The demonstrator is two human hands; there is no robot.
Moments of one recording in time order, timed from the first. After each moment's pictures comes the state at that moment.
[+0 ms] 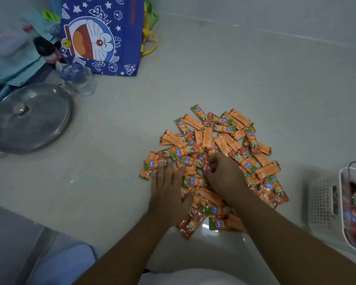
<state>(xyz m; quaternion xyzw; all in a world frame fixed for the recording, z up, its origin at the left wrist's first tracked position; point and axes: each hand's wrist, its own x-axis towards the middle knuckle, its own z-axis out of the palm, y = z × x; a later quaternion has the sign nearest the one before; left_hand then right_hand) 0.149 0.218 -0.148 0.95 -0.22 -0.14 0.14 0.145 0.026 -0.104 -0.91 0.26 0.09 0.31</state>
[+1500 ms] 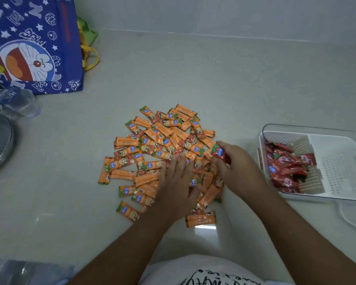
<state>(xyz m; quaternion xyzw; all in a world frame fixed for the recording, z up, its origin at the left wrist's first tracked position) 0.096 0.113 -0.116 0.90 -0.39 -0.14 0.15 0.024 -0.060 -0.034 -0.90 0.25 -0.07 0.35</state>
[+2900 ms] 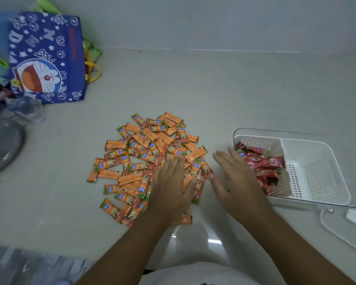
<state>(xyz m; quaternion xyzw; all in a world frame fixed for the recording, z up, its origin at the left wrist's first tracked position) 0.045 0.067 -0.069 0.92 -0.32 -0.11 0.21 -0.056 -0.094 -0.013 -0.94 0.15 -0.13 0.28</state>
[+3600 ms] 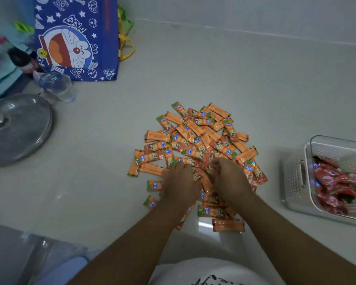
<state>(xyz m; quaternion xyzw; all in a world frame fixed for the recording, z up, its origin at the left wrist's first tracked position) 0.137 0.150 -0.103 0.95 -0.25 -0.16 0.14 0.082 0.009 -0.089 -0.91 0.30 0.08 0.29</state>
